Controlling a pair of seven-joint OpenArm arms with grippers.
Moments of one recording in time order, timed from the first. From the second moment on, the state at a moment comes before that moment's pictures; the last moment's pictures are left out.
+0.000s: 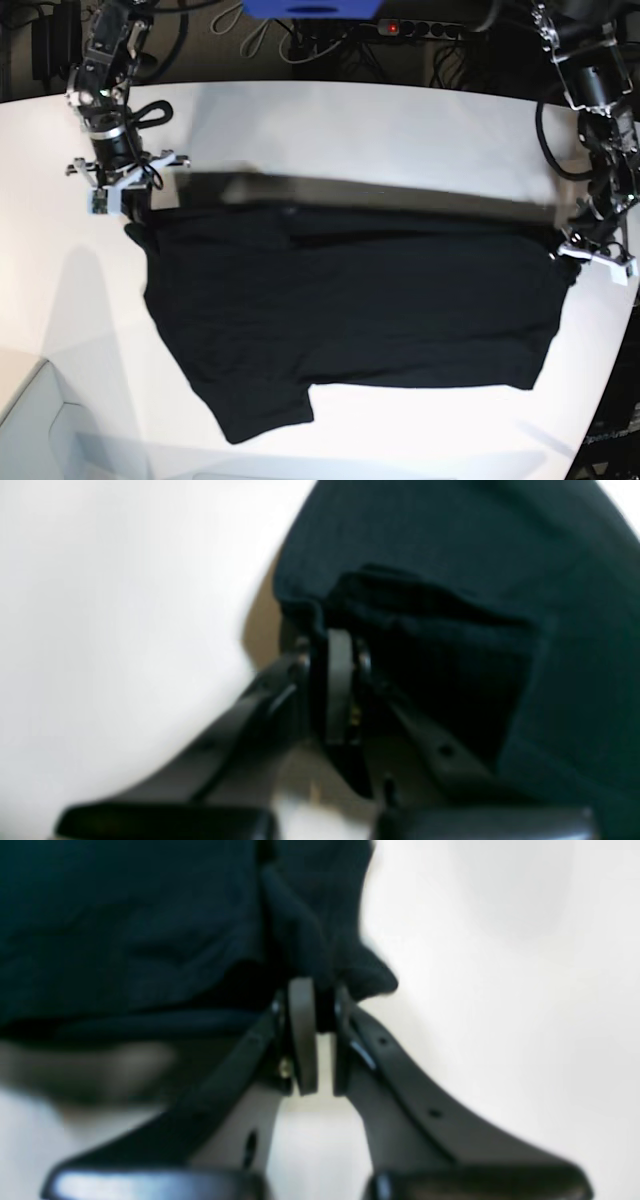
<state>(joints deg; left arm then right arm) -7.9 -22.8 -23.6 64.9 -33.1 -11.5 34.6 -15.9 -2.7 25.9 96.3 -1.0 26.1 -13.7</state>
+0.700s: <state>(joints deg) -19.4 -22.8 -23.8 66.3 -33.0 -11.5 47.2 0.2 3.8 24.4 98.4 0.2 26.6 -39.3</state>
